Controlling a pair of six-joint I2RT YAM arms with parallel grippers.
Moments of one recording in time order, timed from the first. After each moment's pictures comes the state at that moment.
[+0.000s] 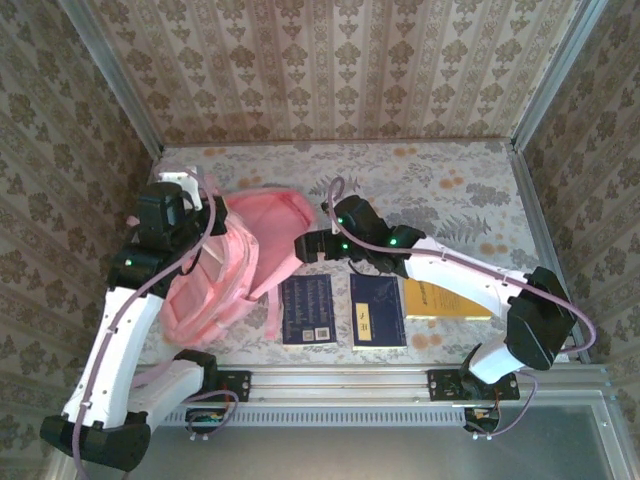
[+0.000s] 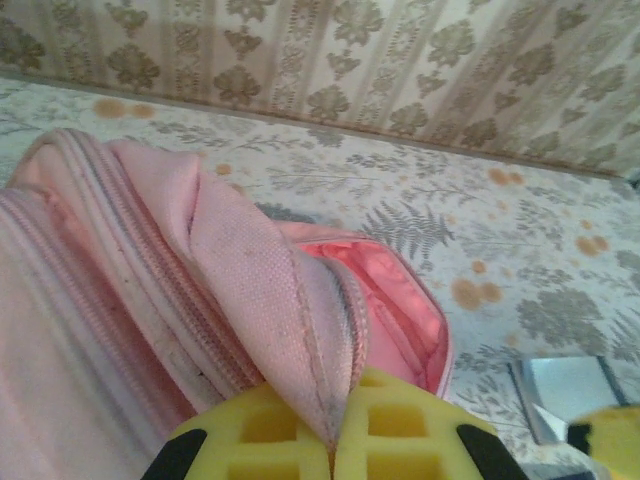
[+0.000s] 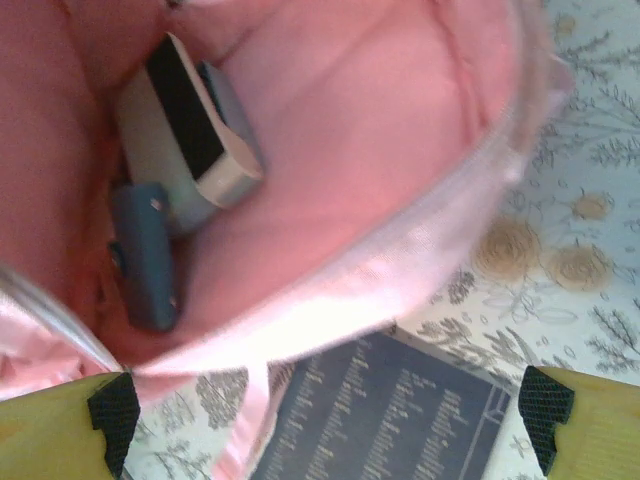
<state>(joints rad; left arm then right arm) -0.28 0.93 1.14 -0.69 0.04 -0.32 0.81 1.51 1.16 -0.33 -0.07 0.55</state>
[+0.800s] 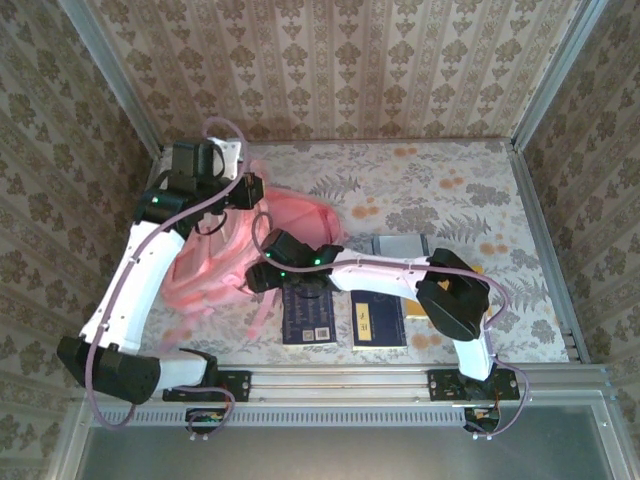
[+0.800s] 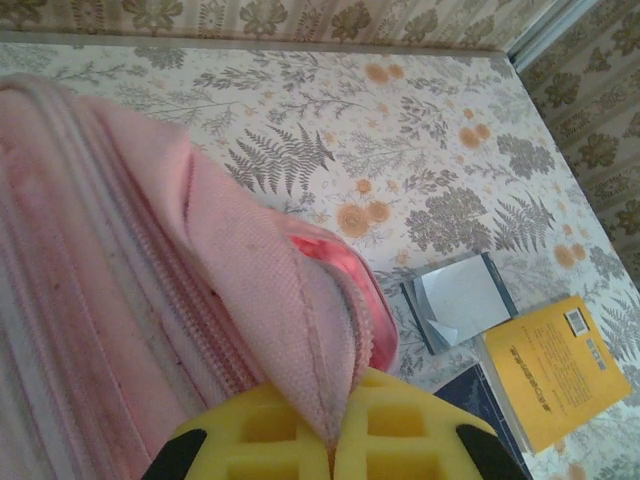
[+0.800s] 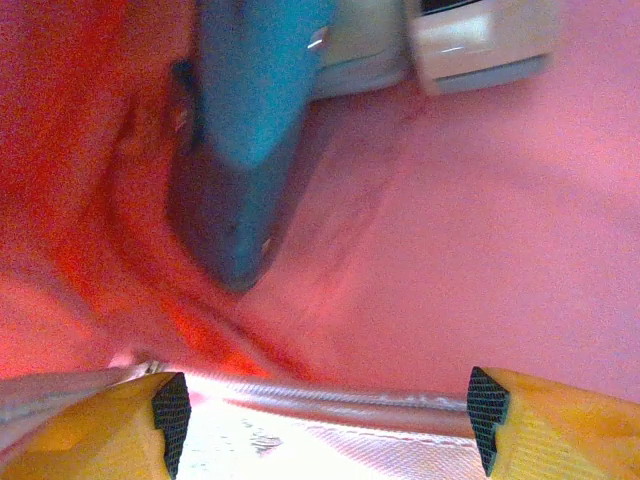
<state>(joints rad) -0.35 1.29 1.46 -0.82 0.34 -0.25 1.05 1.96 1.45 -0.26 0.01 0.66</state>
